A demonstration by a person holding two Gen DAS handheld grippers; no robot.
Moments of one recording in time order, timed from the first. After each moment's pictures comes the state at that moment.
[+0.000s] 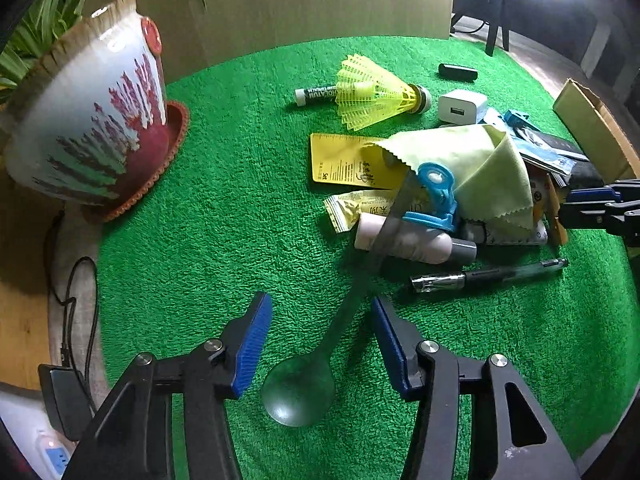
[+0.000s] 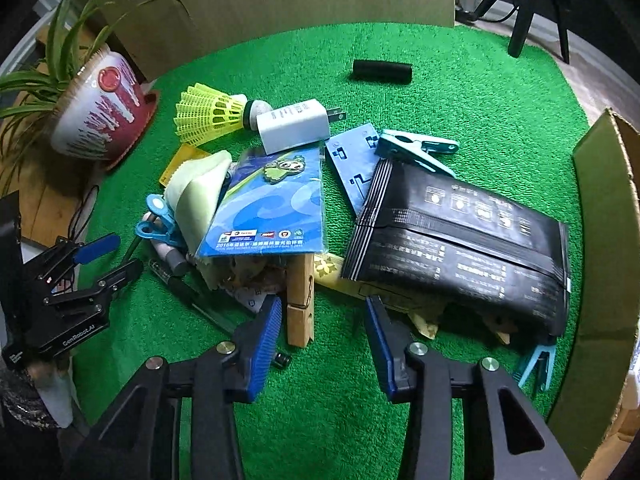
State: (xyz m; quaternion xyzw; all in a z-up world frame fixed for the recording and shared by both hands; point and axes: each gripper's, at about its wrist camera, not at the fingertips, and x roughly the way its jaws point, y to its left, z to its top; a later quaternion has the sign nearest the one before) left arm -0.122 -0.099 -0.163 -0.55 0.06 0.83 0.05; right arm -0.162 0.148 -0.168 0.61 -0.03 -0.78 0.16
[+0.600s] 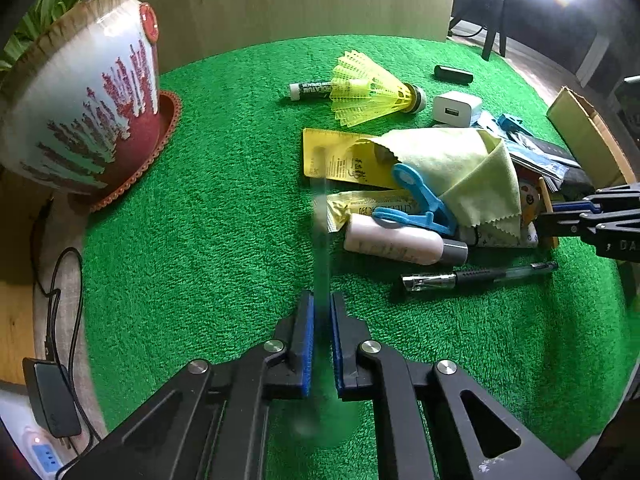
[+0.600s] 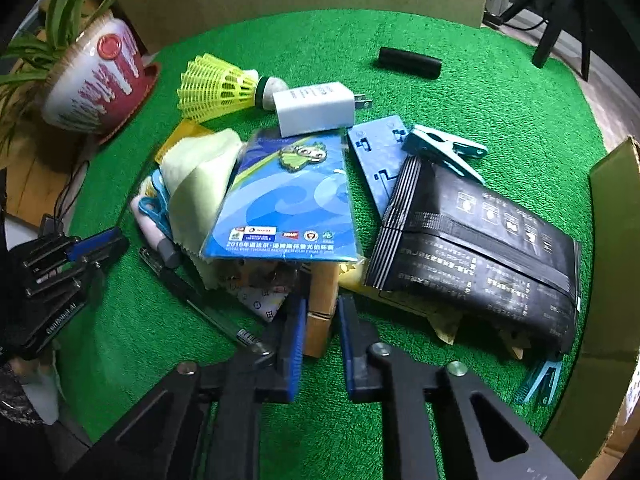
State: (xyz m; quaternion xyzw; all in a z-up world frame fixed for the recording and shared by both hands) left arm -0.111 -0.099 -0.161 -0.56 0.03 0.83 0.06; right arm -0.165 0.127 -0.176 0.62 0.01 -0.76 0.17
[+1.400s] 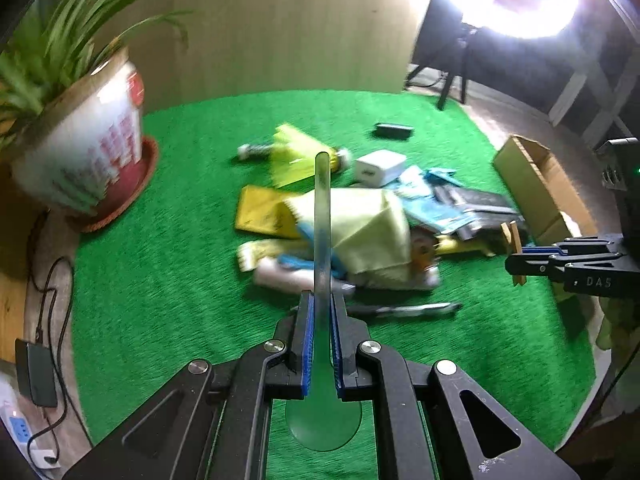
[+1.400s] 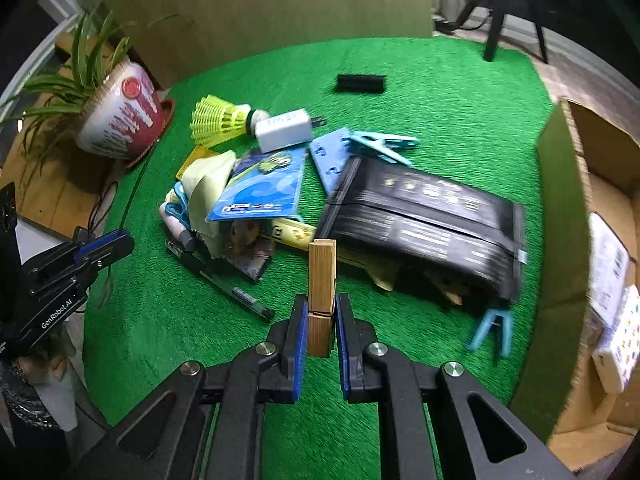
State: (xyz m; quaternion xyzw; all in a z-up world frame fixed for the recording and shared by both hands) left arm -0.102 -0.055 -0.103 -0.50 -0.02 0.86 0.09; right arm -0.136 0.195 -0.136 0.59 -0.06 -0.79 0.18
